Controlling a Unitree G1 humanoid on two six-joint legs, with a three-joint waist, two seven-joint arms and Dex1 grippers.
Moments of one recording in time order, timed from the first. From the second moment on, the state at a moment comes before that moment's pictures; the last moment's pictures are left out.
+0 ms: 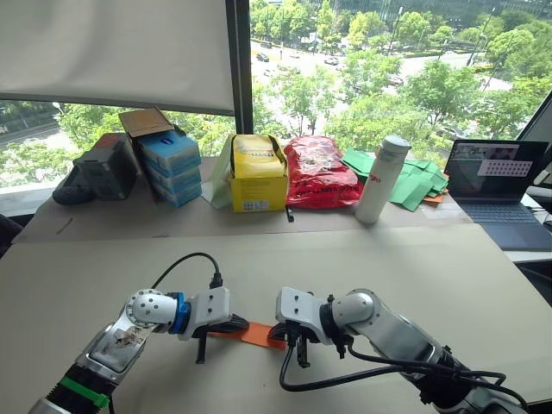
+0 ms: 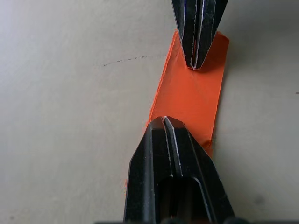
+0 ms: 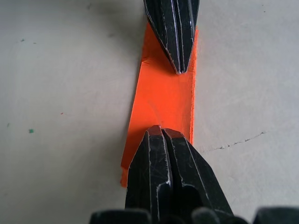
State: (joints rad) left arm -0.19 0.79 -0.23 -0.10 -0.13 0.11 -1.14; right arm -0.47 -0.53 0.62 -0.33 0.06 0.68 0.92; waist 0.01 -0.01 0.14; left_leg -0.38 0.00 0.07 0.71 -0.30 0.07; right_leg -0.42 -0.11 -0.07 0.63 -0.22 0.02
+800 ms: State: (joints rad) left arm -0.10 0.78 -0.08 -0.06 -0.23 0.14 -1.08; right arm -0.46 -0.52 0.58 -0.34 0.07 0.68 0.93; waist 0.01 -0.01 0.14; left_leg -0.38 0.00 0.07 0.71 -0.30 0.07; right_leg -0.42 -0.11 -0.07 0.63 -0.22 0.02
